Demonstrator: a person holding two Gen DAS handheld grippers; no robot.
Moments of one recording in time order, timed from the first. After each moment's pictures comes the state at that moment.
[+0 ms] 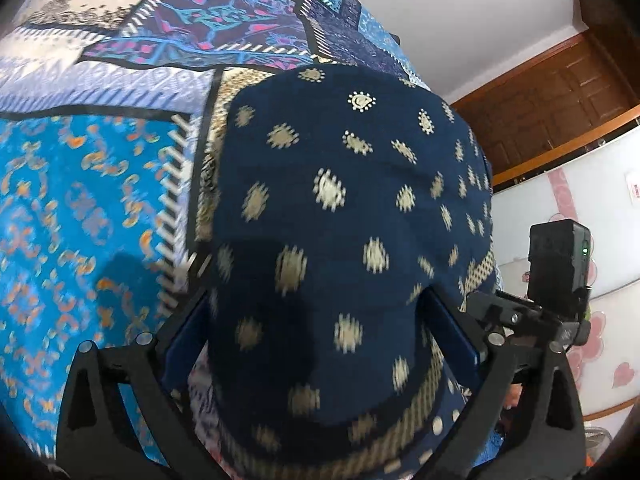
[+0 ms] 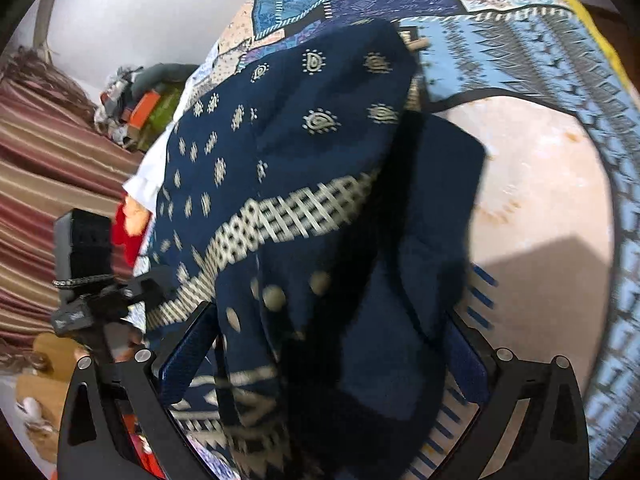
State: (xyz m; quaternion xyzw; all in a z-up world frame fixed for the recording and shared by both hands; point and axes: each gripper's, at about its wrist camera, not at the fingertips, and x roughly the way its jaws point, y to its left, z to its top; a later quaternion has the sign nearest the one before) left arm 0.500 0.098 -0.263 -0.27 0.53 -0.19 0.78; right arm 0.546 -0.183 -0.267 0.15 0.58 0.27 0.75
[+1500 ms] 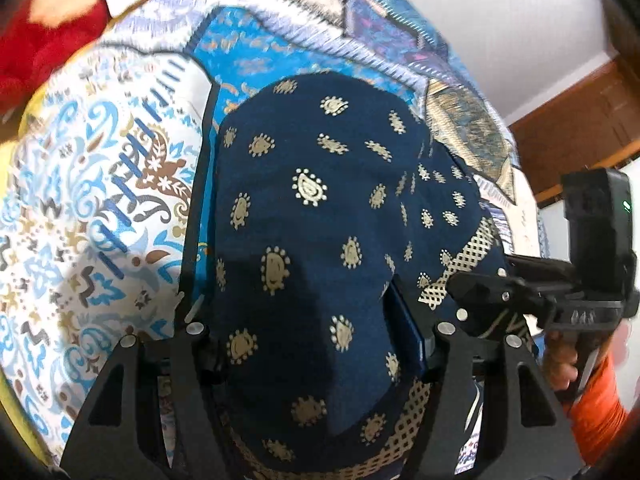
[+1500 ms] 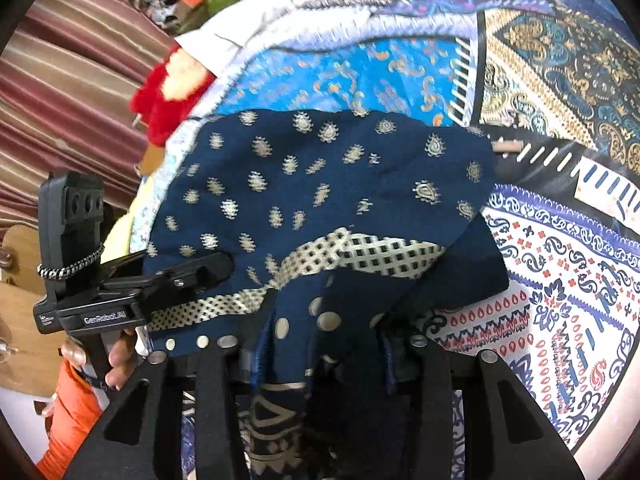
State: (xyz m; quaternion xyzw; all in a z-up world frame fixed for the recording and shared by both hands) left arm 0.326 0.272 -0.287 -0.26 0.52 -0.08 0.81; right arm 0.428 0.073 -0.278 -0.01 0.63 0.35 0.70
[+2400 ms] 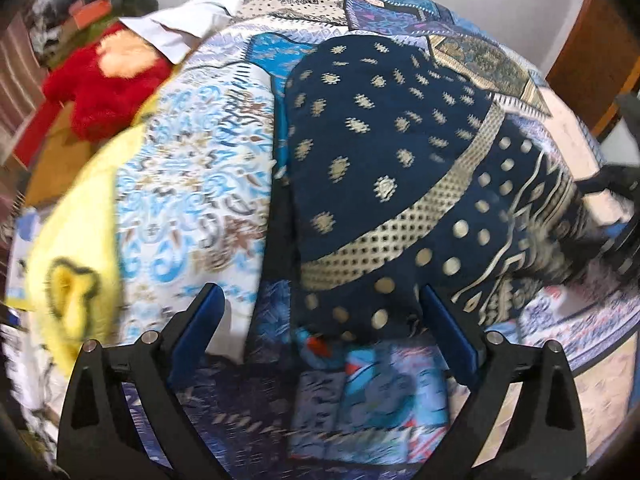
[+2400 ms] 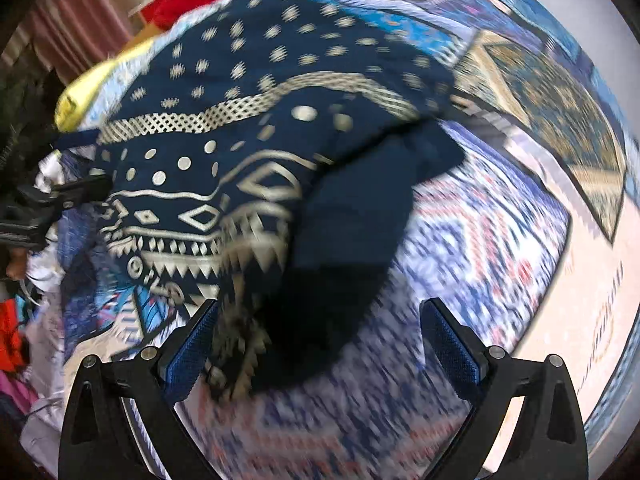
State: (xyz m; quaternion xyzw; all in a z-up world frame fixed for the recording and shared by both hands) left arm 0.234 0.244 -0.276 -0.07 0.51 0.02 0.85; right arm 0.369 0.039 -0.270 -0.24 0.58 0.32 0.71
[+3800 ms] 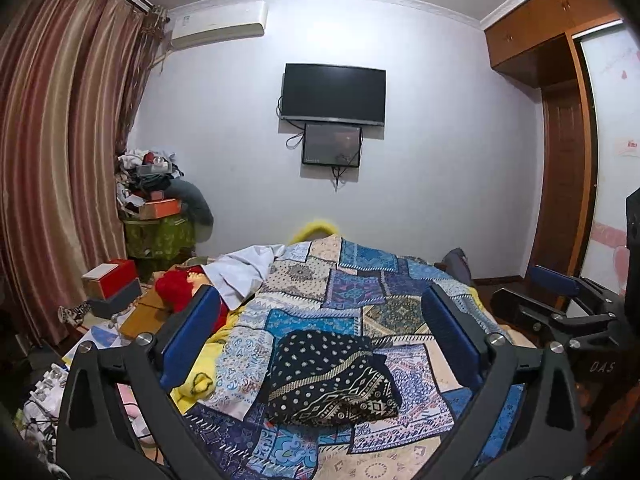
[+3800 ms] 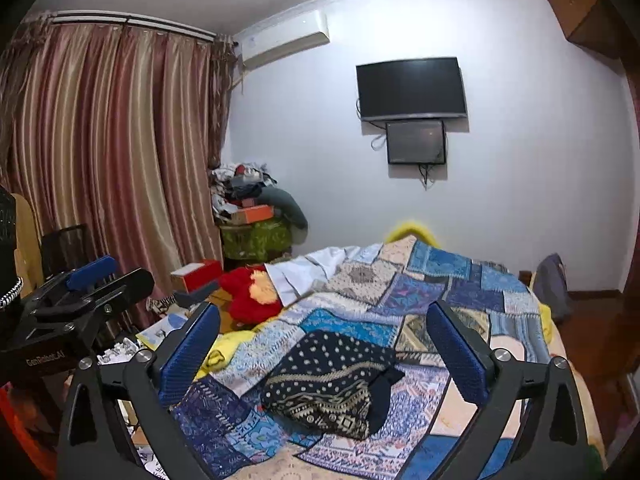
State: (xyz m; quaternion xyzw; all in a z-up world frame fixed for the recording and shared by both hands) left arm 0.017 0.121 0.004 -0.06 0.10 0.11 0.99; right arm 0.112 -0.040 0.014 -0.03 0.14 0.33 0.93
